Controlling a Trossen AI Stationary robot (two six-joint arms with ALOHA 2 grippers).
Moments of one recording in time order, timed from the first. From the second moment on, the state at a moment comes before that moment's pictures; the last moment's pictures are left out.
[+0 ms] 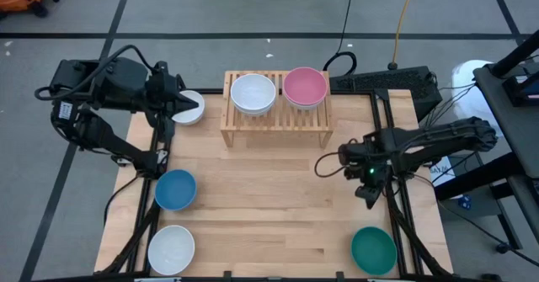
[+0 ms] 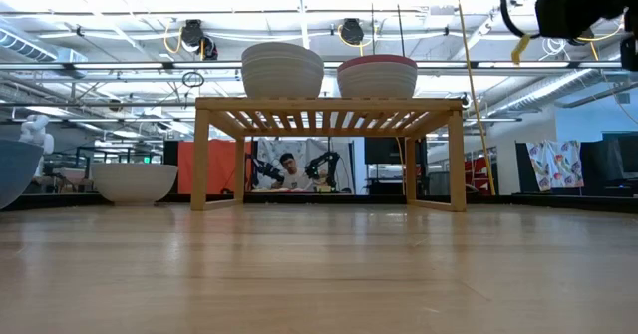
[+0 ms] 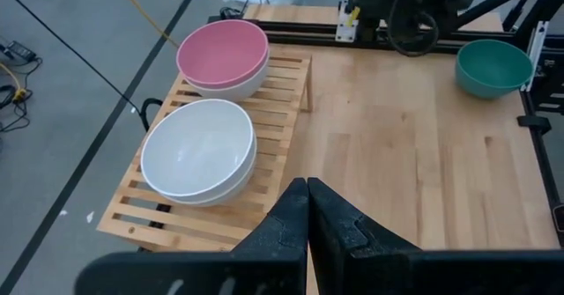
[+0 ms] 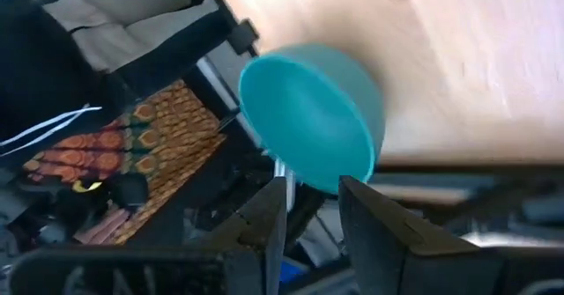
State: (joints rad) left arm -0.01 1.39 2.31 -1.57 -0.23 -0.06; right arm 0.09 1.11 0.85 -1.19 -0.87 0.72
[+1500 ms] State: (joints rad) left arm -0.02 1.39 2.31 -1.57 -0.23 -0.06; right arm 0.56 1.21 0.65 -0.55 -0.57 0.78
